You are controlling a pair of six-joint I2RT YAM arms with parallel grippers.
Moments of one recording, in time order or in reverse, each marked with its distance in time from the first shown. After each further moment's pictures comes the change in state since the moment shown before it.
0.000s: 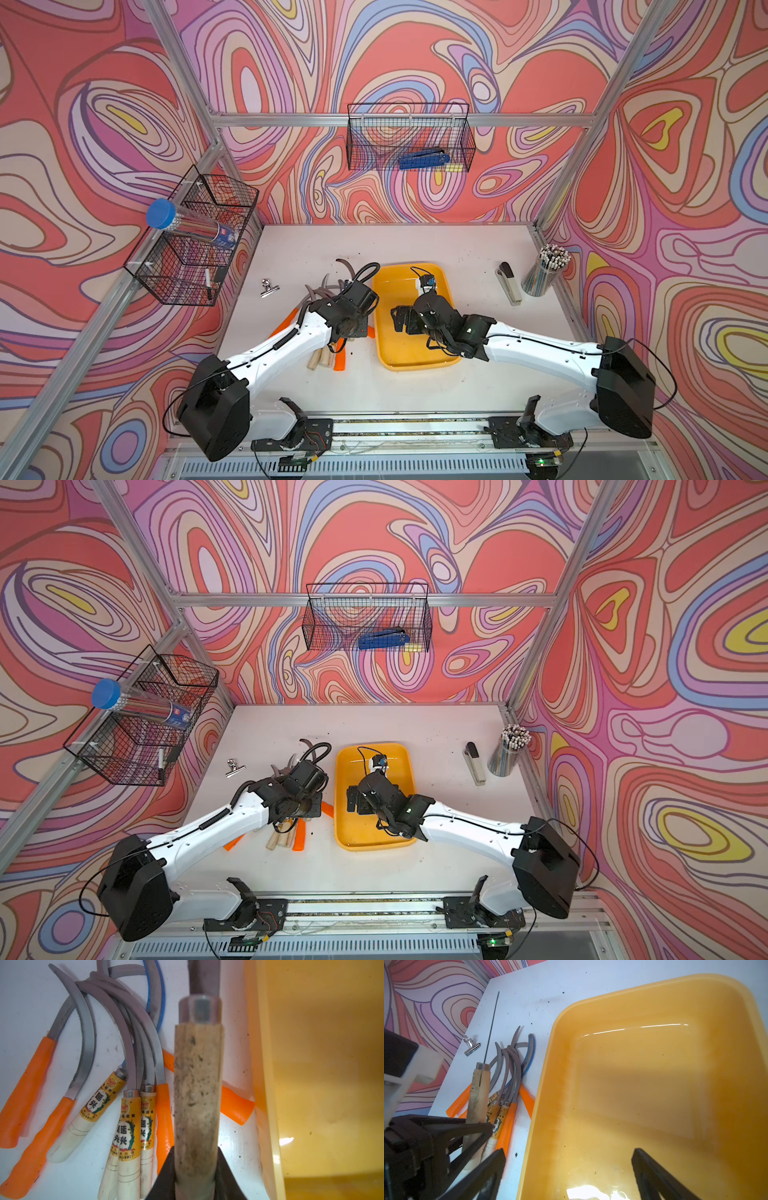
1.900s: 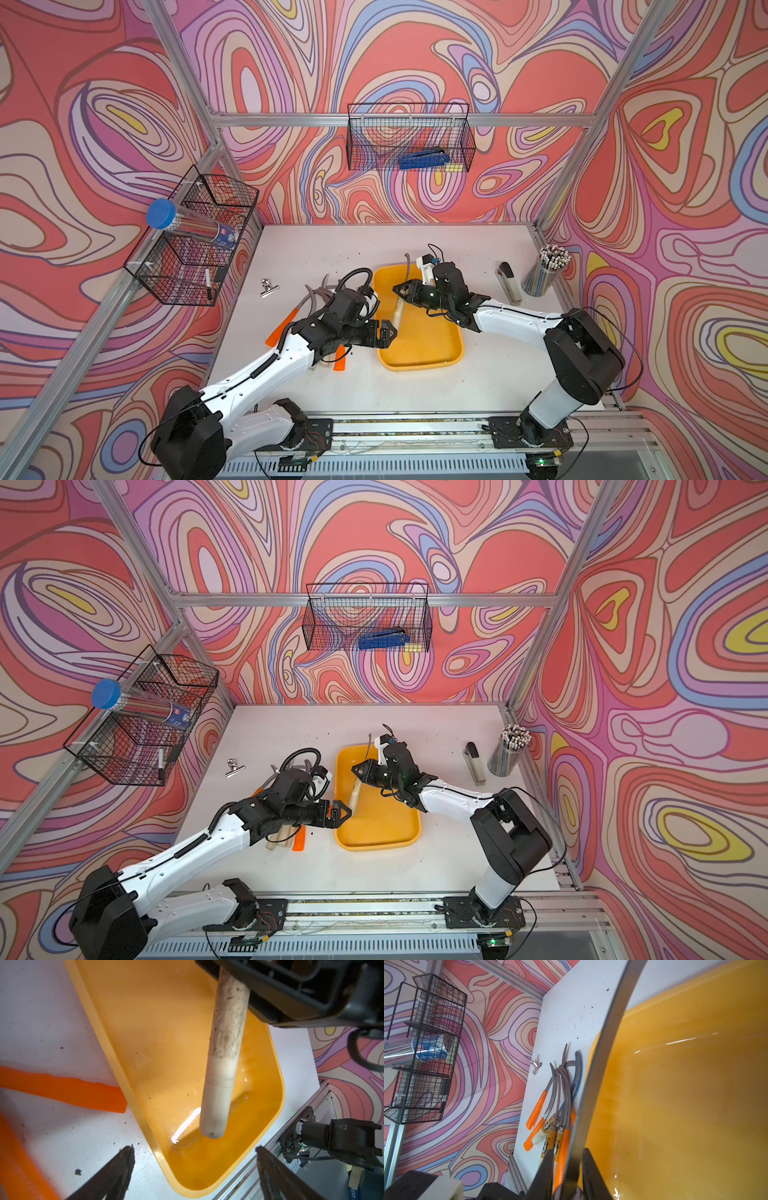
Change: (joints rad) left arm 0.000 -0.188 -0.176 0.314 0.504 0.051; right arm -0.328 0.216 -0.008 0.456 -0.618 0.155
